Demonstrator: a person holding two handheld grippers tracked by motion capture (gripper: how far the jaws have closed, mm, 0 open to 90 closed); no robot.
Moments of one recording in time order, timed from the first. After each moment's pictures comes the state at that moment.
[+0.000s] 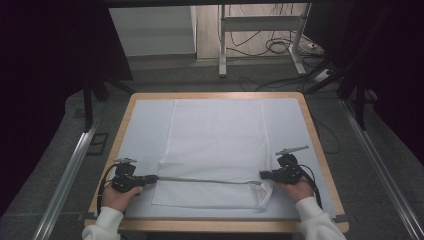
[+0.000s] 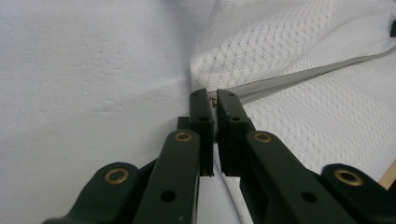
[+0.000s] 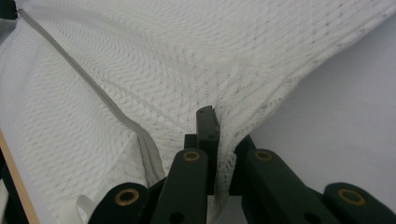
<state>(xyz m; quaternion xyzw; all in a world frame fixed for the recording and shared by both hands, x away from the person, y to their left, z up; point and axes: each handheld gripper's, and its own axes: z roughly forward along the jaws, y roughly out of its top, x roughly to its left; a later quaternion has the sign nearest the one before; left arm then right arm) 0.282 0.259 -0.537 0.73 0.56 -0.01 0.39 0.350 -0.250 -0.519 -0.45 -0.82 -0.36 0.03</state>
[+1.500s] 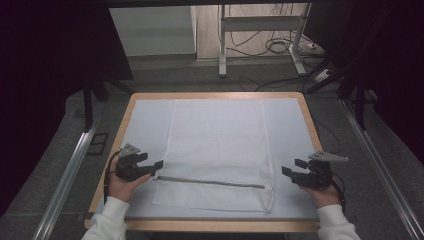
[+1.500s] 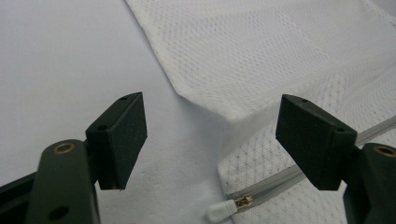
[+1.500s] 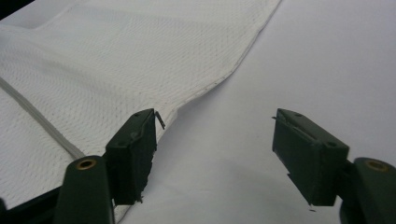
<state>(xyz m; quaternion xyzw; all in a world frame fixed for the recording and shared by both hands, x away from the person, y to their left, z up) 0.301 0.246 -0.513 0.73 0.51 0.16 0.42 0.321 -0.317 -0.496 -0.45 -0.77 -0.43 -0.15</state>
